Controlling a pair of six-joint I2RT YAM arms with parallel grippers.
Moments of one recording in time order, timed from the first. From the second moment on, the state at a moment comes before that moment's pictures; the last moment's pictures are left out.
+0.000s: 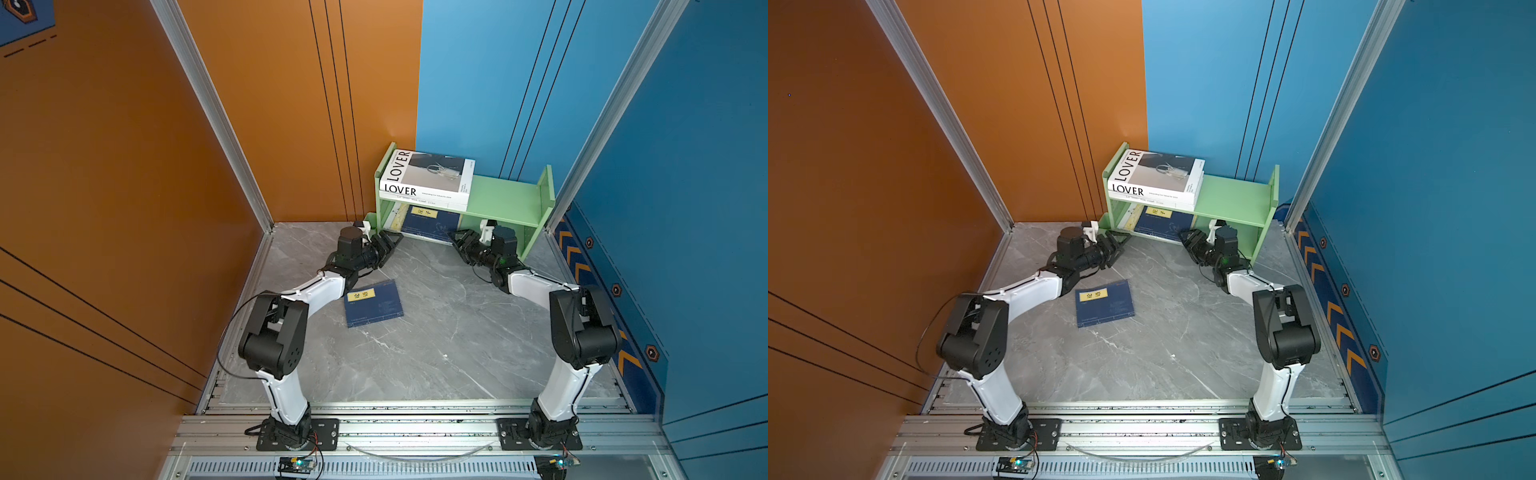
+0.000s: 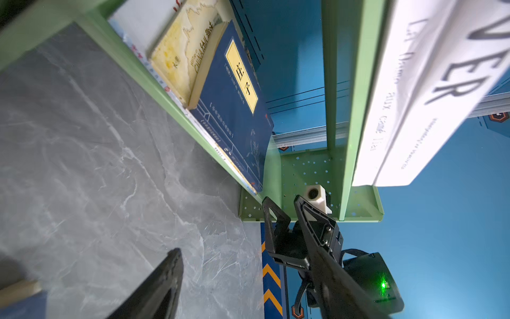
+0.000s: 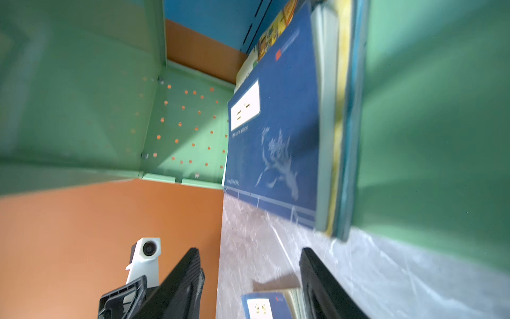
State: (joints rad) left arm -0.32 1.73 1.11 0.36 0.45 -1.14; right arm 0.20 1.82 1.12 0.42 -0.48 1.07
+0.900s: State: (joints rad) left arm -0.31 1.24 0.59 -0.21 0.03 -0.77; right arm 0.70 1.79 1.01 -0.06 -0.02 0.76
